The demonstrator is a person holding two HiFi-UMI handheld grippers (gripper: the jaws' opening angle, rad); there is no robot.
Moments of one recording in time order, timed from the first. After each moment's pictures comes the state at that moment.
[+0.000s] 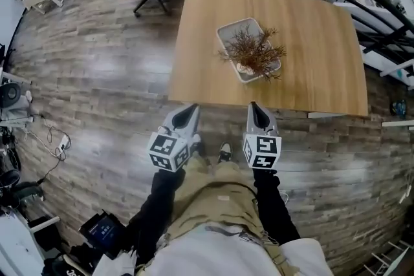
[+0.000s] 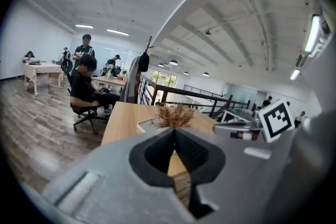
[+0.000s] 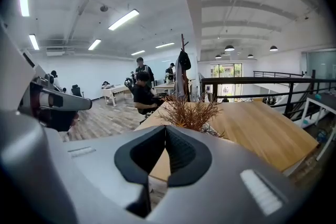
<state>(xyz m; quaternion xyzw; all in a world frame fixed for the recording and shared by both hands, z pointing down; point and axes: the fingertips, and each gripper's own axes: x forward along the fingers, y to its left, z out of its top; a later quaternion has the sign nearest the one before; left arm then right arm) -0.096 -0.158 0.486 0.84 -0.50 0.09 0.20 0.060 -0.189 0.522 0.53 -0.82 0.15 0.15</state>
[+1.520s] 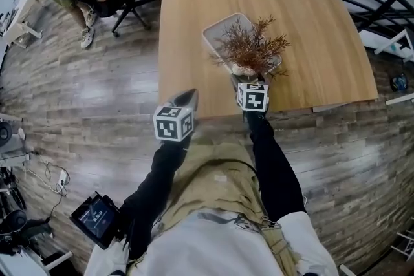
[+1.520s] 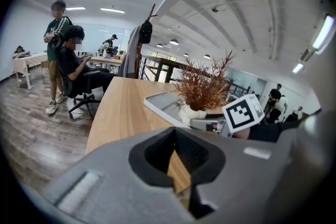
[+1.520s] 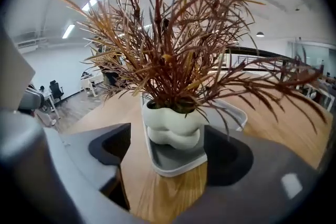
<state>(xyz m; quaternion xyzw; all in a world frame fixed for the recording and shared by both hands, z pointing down) -0.110 -0.282 0.661 0.83 -0.46 0.17 0.26 0.058 -0.368 0.744 0.58 -0.75 0.23 0.19</state>
